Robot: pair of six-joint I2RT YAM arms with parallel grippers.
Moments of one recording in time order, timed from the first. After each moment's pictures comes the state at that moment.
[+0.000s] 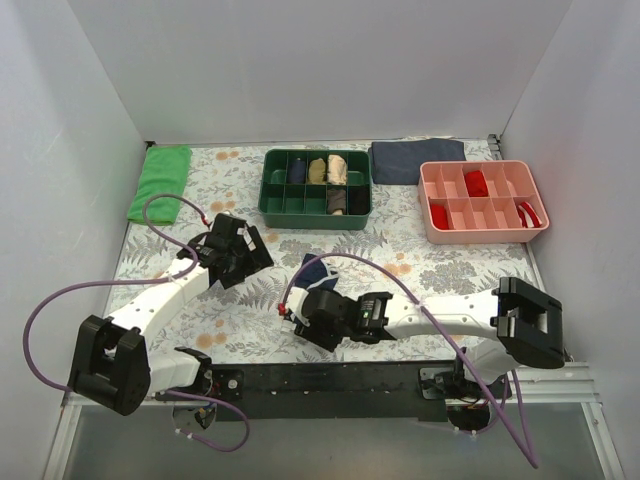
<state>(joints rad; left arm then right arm) -0.38 1.22 0.77 -0.53 -0.06 -0.80 1.35 1.49 0.90 -0.35 0.11 0.05</state>
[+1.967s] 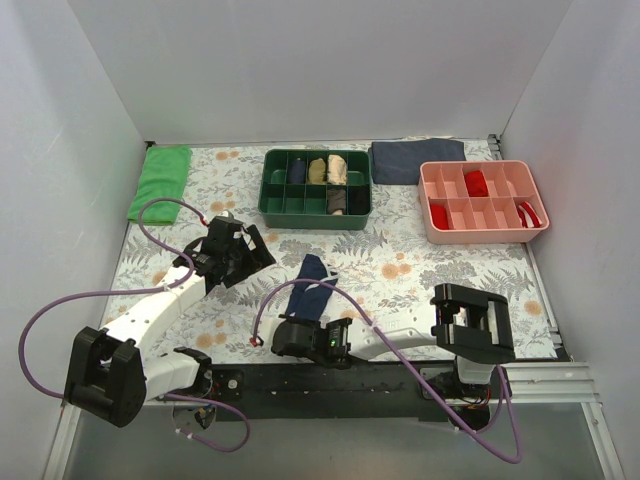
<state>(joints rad) -0.38 1.15 0.71 -0.44 -0.03 -0.80 1.51 1.77 0.97 -0.10 0.41 -0.13</state>
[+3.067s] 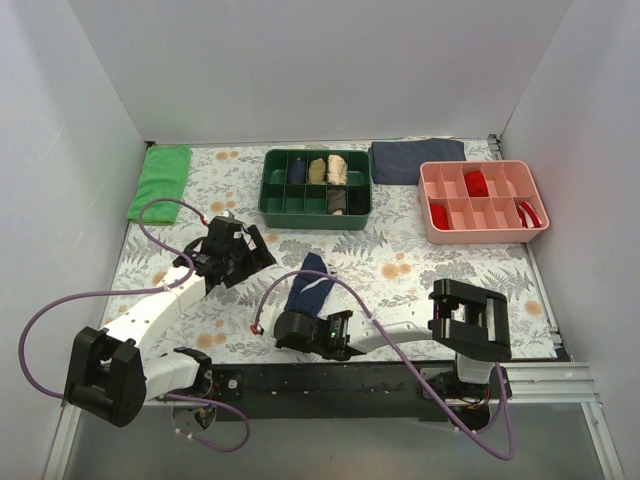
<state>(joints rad) -0.38 1.15 0.71 -0.44 -0.01 -0.80 1.46 1.78 0.96 -0.05 0.33 -0.06</state>
